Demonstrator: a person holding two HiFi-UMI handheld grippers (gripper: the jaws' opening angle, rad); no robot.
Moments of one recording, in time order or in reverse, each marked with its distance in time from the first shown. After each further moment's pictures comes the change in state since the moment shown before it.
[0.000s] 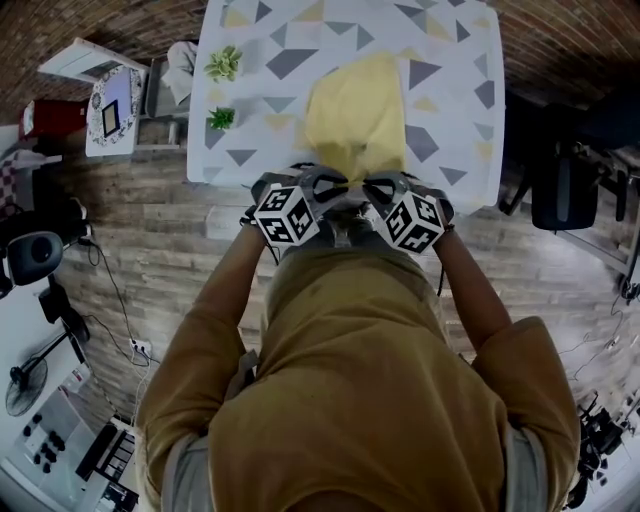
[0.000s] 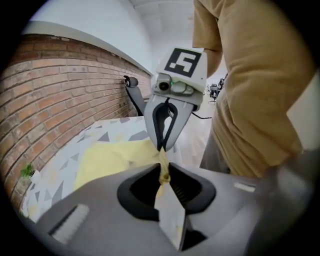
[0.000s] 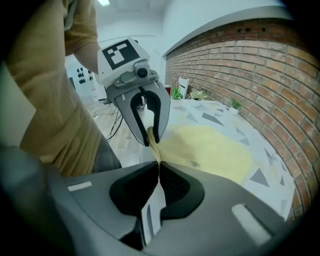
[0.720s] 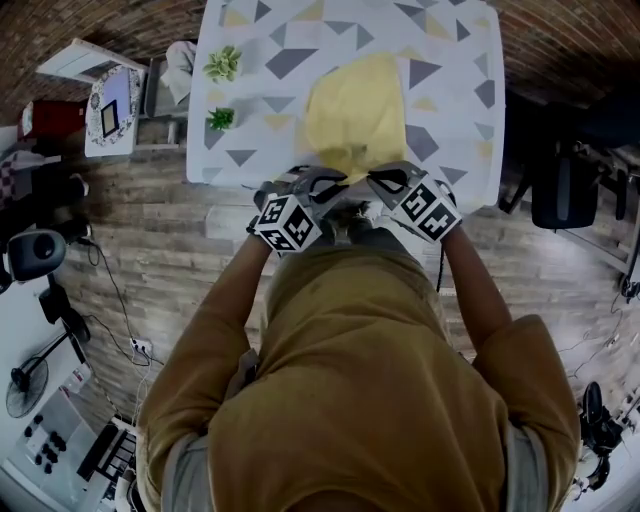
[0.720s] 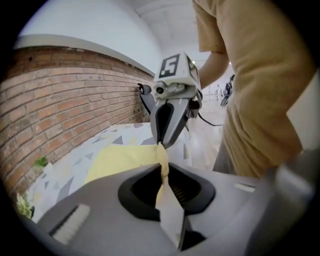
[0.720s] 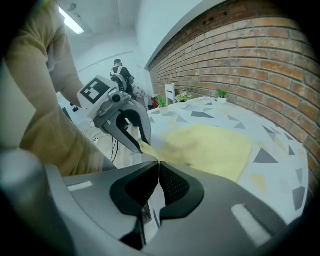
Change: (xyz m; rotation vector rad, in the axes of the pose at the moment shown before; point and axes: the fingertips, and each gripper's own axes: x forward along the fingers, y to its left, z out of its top) left arm -0.006 0.012 0.006 -0.063 -0.084 0.168; right arm -0.018 -0.026 0.014 0.256 -0.116 0.057
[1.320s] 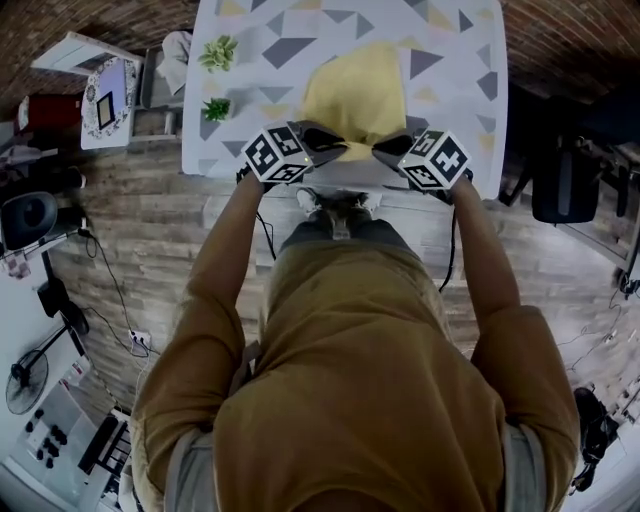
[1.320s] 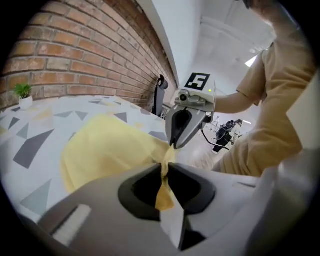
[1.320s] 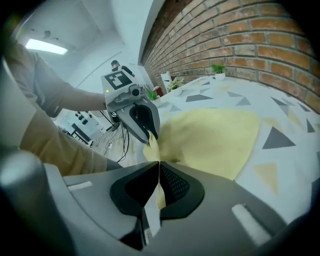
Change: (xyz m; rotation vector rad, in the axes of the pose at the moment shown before) left arm 0.026 0.058 -0.023 -0.468 0.007 -0.282; right arm 0.012 -0.045 -0.007 0.165 0.122 0.174
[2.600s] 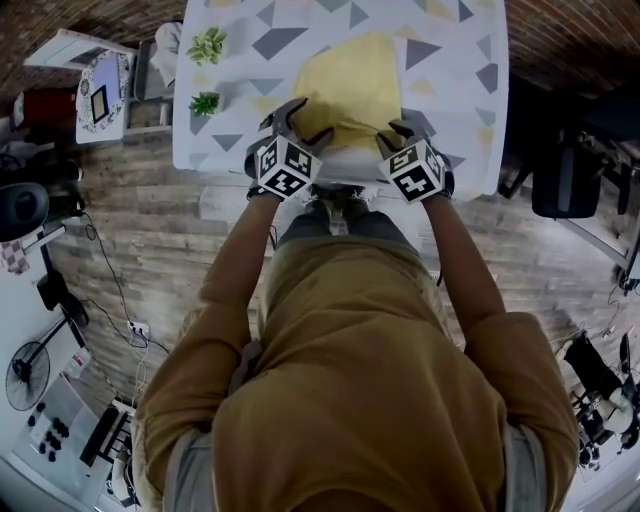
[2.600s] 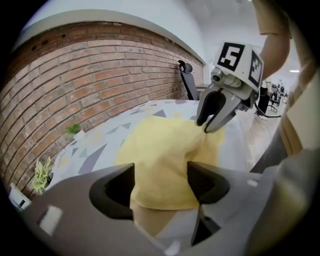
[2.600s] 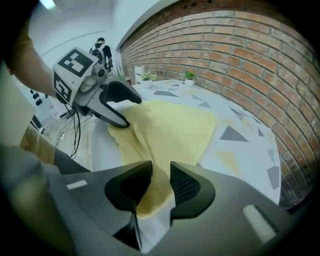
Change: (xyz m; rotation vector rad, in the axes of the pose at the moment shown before) left arm -0.010 0.061 -0.018 0.159 0.086 0.644; right arm 0.008 -0.057 -0.038 0.003 0.005 -0.514
